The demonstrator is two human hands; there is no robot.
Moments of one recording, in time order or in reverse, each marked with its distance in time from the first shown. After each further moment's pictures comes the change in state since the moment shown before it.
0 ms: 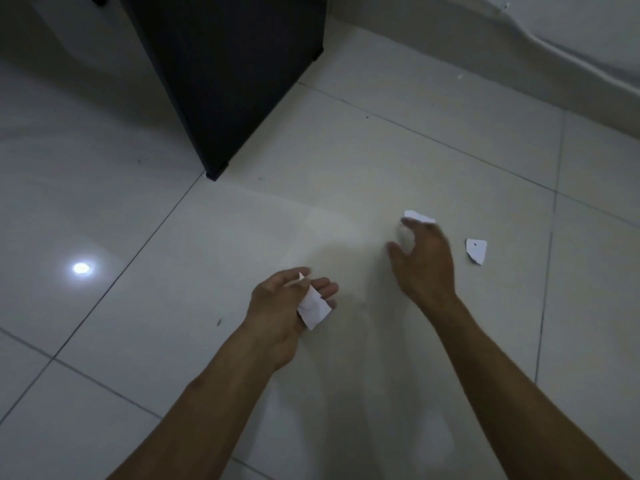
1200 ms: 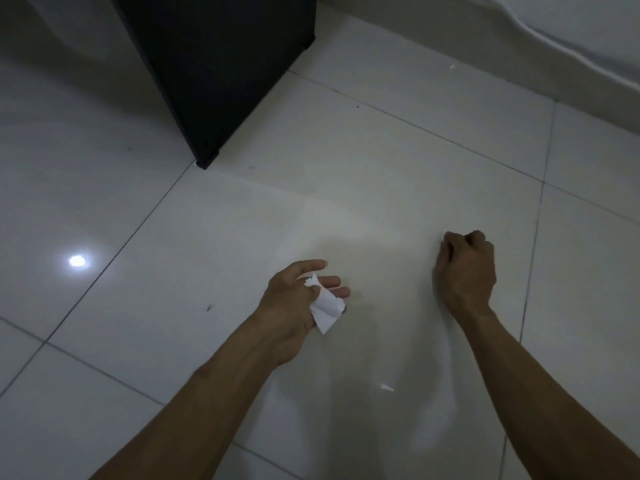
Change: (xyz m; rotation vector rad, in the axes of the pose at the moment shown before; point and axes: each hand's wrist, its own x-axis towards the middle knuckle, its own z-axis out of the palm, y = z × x) left_hand -0.016 -0.015 0.019 0.277 -0.081 -0.009; right_hand 0.001 0.091 -0.023 -0.321 0.220 0.006
